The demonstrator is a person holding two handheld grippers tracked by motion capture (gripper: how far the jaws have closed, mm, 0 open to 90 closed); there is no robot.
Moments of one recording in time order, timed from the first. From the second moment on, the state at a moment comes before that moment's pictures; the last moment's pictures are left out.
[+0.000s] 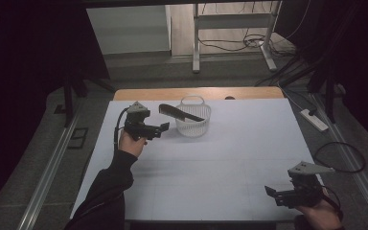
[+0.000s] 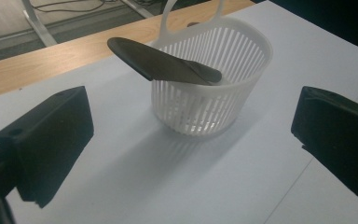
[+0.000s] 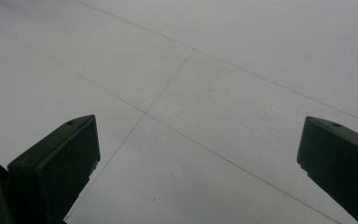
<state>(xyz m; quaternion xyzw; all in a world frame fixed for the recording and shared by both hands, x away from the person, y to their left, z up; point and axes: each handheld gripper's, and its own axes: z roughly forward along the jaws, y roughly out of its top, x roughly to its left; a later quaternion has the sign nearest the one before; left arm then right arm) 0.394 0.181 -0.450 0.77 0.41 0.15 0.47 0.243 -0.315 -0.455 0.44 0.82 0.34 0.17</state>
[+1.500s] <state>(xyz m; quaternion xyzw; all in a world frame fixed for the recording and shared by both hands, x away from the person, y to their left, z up) 0.345 0.191 -0.450 0.77 0.41 0.13 0.47 0.242 -0.313 -0.455 0.43 0.82 0.34 0.17</state>
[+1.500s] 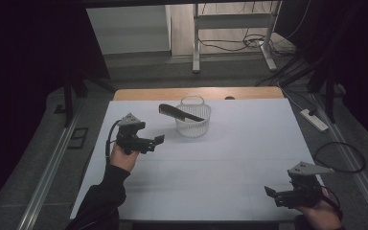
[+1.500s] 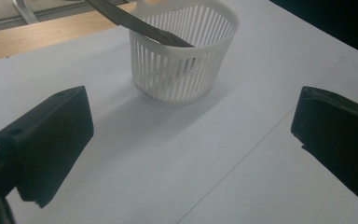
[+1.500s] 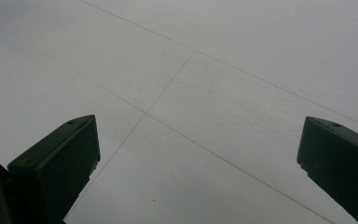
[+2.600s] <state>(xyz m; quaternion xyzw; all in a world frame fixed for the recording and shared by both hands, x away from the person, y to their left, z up) 0.298 0.203 -0.452 0.77 0.42 0.13 0.46 0.242 -0.313 -0.455 0.43 0.82 0.34 0.17</state>
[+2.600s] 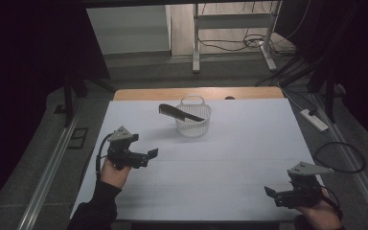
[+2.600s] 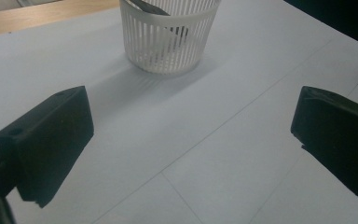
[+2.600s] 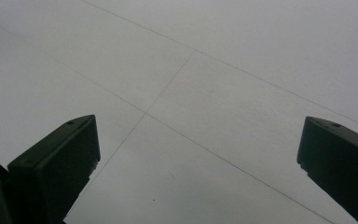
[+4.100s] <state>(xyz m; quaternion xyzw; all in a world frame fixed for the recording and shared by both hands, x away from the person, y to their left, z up) 0.245 0.232 -0.460 0.76 0.47 0.15 0.43 0.241 -0.312 -0.455 0.43 0.82 0.33 0.18</state>
